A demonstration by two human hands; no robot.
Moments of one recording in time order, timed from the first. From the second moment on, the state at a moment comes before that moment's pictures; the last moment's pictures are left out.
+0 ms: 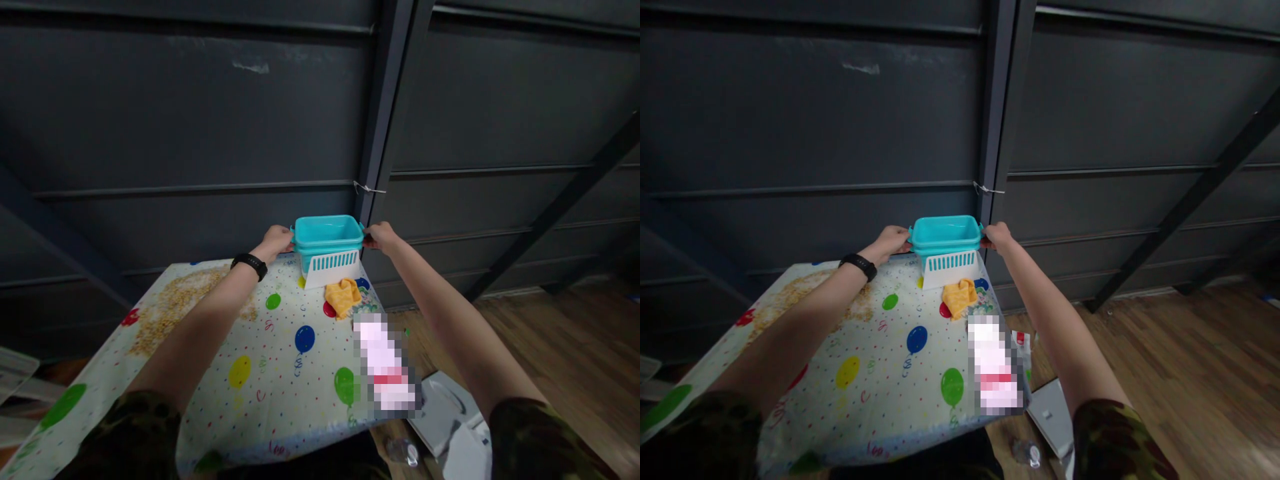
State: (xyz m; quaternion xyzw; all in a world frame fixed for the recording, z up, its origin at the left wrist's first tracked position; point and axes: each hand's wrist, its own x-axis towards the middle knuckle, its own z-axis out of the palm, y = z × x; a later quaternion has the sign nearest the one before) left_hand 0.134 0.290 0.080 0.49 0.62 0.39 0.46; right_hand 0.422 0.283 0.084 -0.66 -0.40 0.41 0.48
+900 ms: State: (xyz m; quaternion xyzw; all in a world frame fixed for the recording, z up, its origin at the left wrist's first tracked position) left_hand 0.141 0.288 0.105 0.39 0.54 0.50 0.55; right_hand 0.425 0.293 0.105 -0.64 -0.41 0.39 0.51
